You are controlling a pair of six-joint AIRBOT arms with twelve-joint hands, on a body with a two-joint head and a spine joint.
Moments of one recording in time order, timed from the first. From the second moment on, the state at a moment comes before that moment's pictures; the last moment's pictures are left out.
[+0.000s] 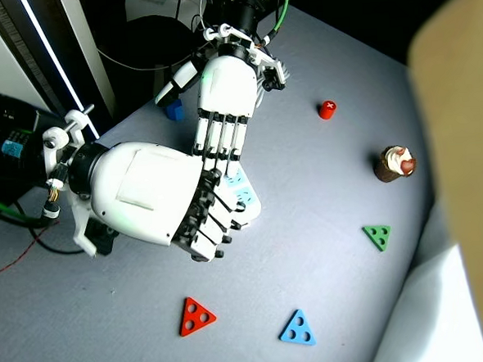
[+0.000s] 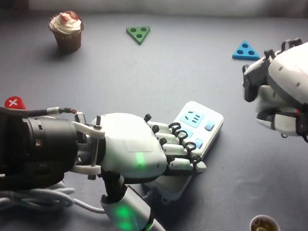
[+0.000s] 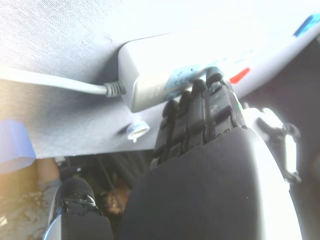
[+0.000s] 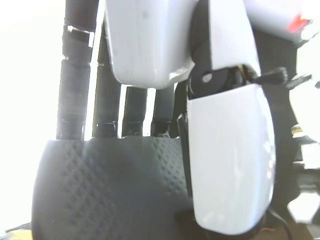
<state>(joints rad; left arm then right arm) 0.65 -1.11 0.96 0.71 -0.12 0.50 -0.44 -1.03 0.98 0.43 0.80 -1.47</state>
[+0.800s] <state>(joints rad) 0.64 -1.10 0.95 0.72 -0.11 0.50 -0.54 -1.06 1.03 0.00 0.80 -1.46</state>
